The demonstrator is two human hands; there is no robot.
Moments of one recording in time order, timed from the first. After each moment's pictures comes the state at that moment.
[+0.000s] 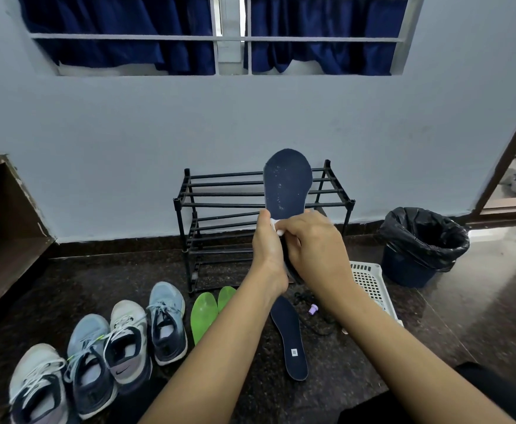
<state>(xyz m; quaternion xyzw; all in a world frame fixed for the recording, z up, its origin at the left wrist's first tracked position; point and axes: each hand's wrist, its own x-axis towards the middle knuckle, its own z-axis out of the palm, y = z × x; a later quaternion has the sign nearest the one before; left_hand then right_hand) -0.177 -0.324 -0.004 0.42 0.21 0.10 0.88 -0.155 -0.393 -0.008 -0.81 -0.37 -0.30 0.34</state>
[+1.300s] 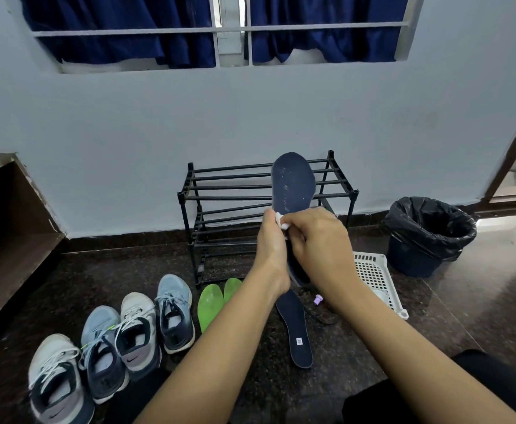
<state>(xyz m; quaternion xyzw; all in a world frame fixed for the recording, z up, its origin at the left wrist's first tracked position) -0.185 -0.332 -0.010 0.42 0.22 0.08 0.88 -0.163 -0.402 -0.012 -0.83 -0.33 -0.28 0.35</state>
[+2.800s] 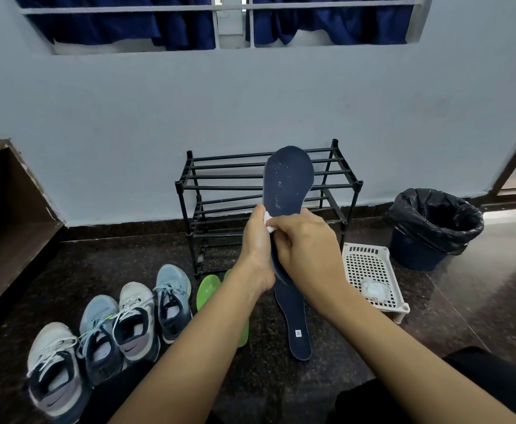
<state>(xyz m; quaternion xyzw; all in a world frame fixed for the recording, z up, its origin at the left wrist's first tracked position) -0.184 -0.312 -0.022 0.44 0.23 0.07 0.87 -0.169 -0.389 -0.025 -0.83 -0.35 -0.27 0.34</state>
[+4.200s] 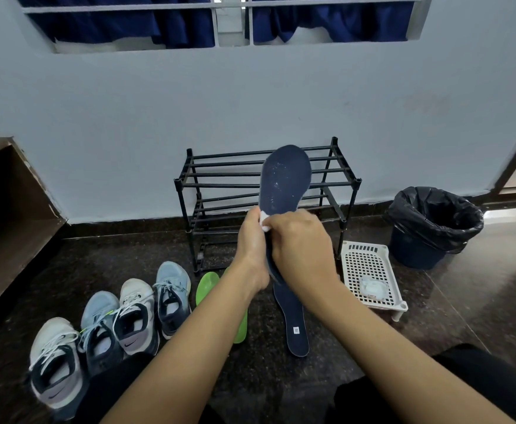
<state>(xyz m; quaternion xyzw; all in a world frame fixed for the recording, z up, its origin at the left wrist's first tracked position) -0.190 -0.316 -0.023 0.46 0.24 0.09 0.85 -0.167 -0.388 -0.031 -0.86 -0.33 -0.30 0.27</state>
